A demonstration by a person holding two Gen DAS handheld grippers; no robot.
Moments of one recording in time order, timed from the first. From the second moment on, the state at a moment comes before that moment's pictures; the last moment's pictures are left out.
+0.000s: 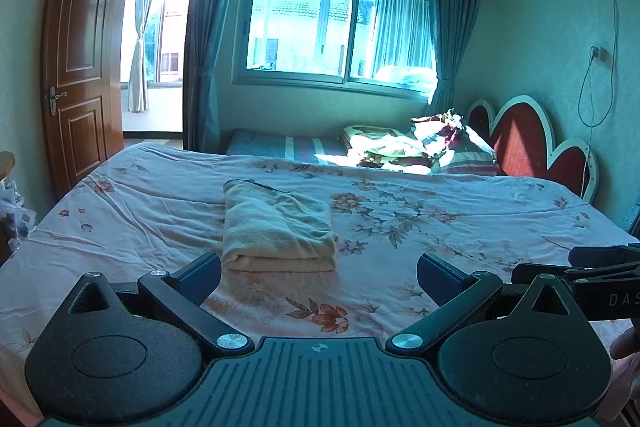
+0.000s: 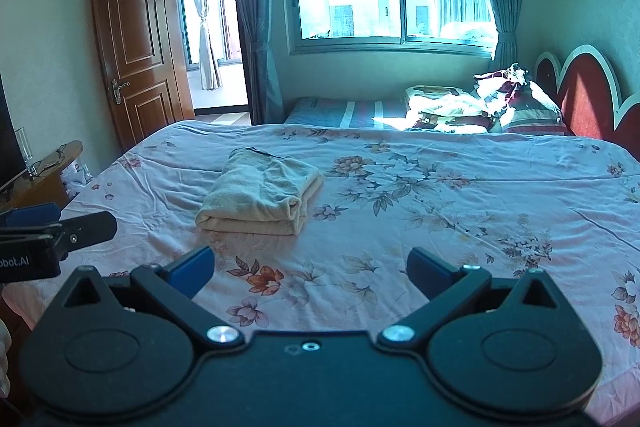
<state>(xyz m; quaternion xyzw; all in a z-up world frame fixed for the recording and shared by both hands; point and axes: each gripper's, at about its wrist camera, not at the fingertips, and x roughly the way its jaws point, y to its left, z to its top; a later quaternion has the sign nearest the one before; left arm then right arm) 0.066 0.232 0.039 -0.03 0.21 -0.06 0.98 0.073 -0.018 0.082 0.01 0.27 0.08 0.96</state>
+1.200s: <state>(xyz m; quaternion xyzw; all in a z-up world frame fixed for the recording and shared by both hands) 0.069 0.237 0.038 -0.03 0.21 -0.06 0.98 0.078 -0.013 0.082 0.01 0.27 0.09 0.96</state>
